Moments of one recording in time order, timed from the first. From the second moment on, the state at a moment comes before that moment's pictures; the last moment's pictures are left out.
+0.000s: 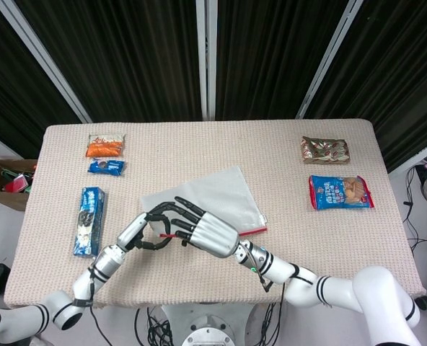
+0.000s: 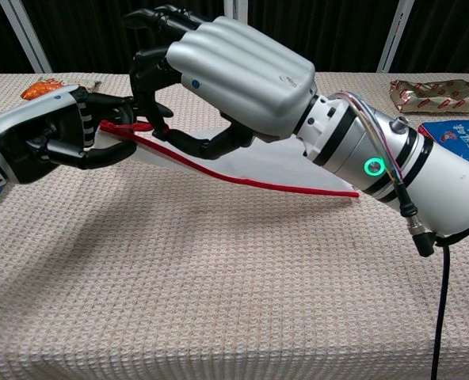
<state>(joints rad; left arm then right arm) -0.60 -1.67 0.03 -1.18 1.67 1.30 -1.14 0.92 -1.85 0.06 -1.09 -1.82 1.38 -0.04</state>
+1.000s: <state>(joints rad) -0.58 -1.67 0.02 -1.15 1.64 1.31 -1.27 0.85 -1.82 0.02 -1.09 -1.83 1.39 -0.08</state>
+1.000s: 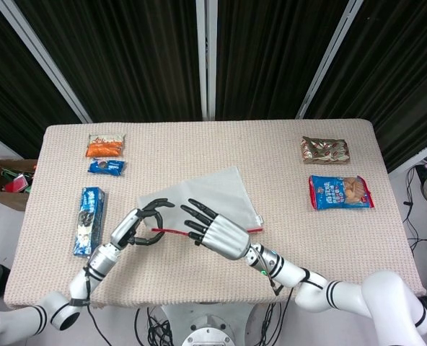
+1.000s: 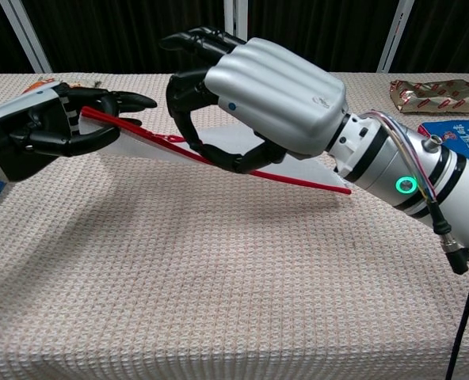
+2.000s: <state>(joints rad) -0.54 -1.68 0.00 -1.11 1.59 1.30 -1.20 0.58 -1.60 -0.08 -1.10 -1.76 1.47 -0.11</state>
